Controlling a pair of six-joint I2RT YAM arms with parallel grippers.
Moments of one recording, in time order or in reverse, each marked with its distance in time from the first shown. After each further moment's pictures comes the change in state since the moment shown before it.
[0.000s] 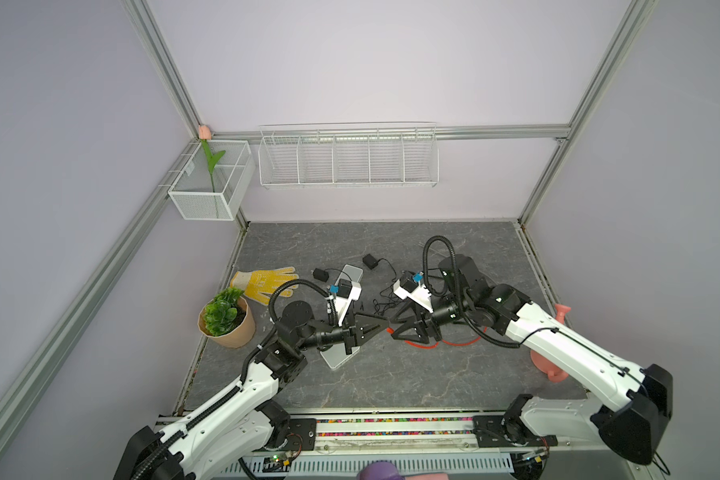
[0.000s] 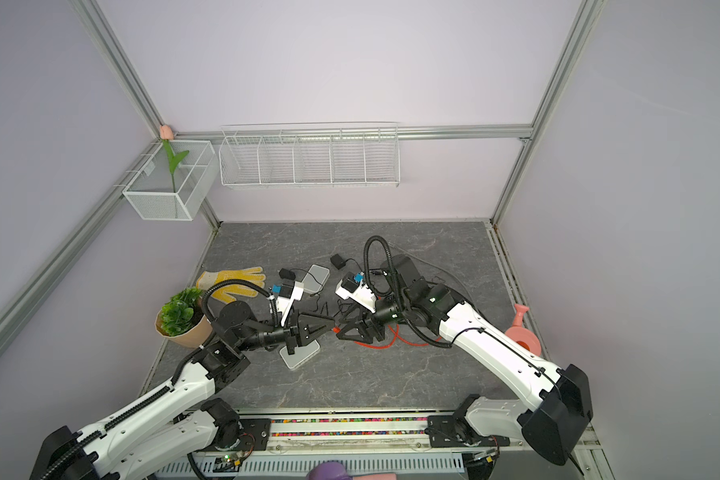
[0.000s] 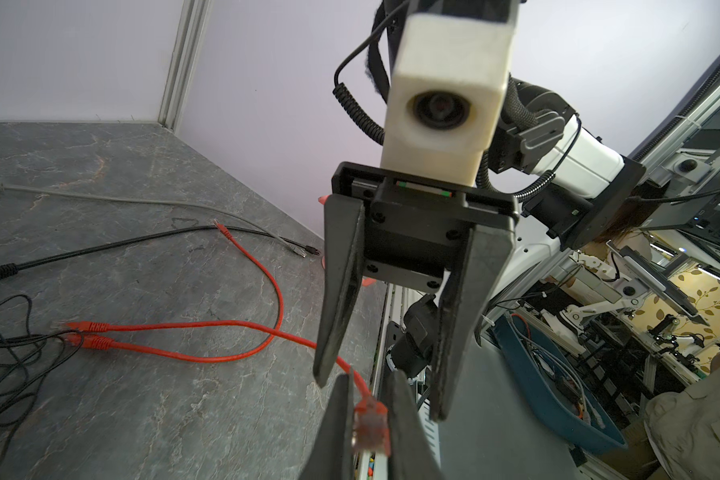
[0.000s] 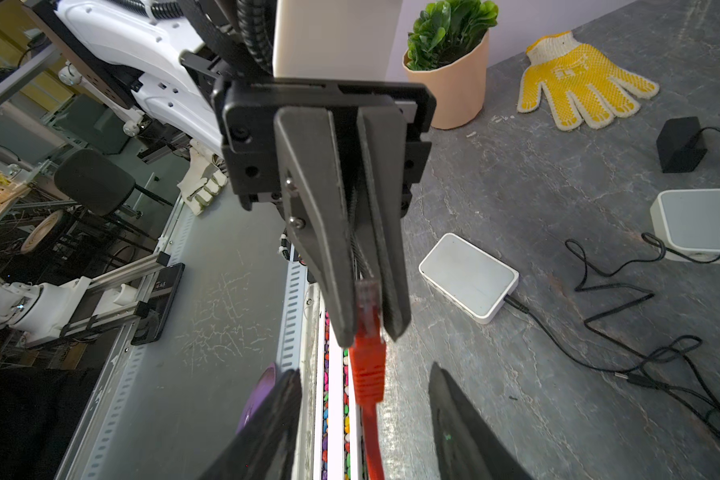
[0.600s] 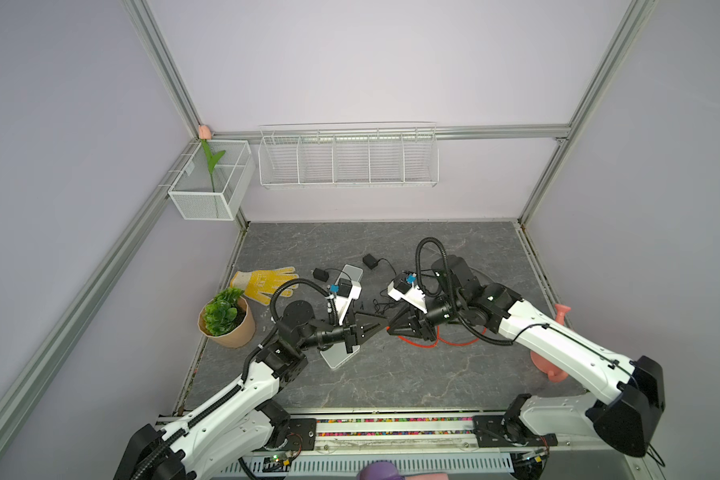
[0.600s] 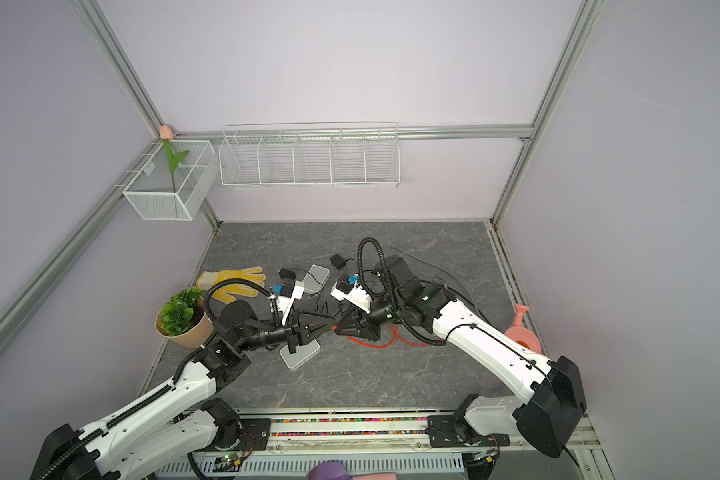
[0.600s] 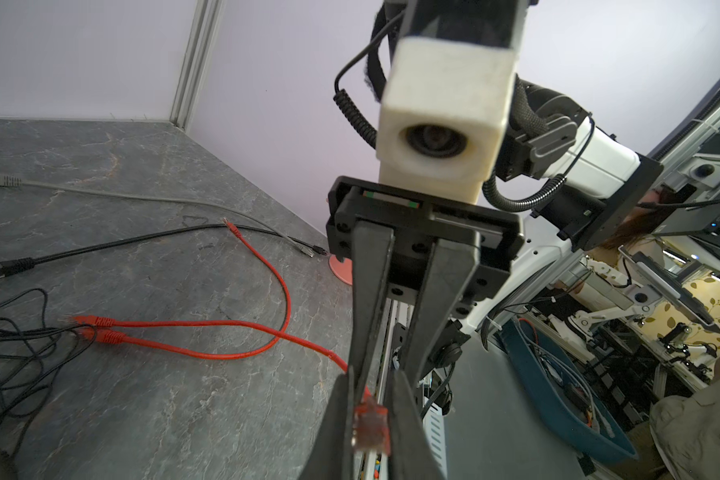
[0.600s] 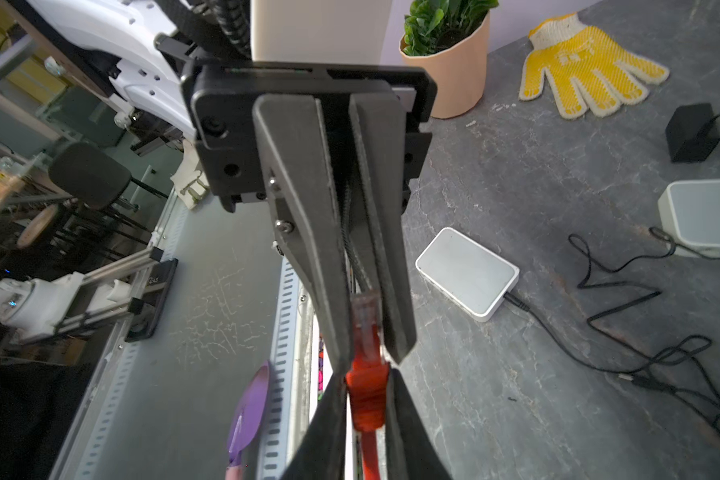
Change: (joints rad) left arm 0.000 0.010 -0.001 -0.003 -0.030 0.001; right arm 0.023 0.035 0.001 0.005 0.043 0.003
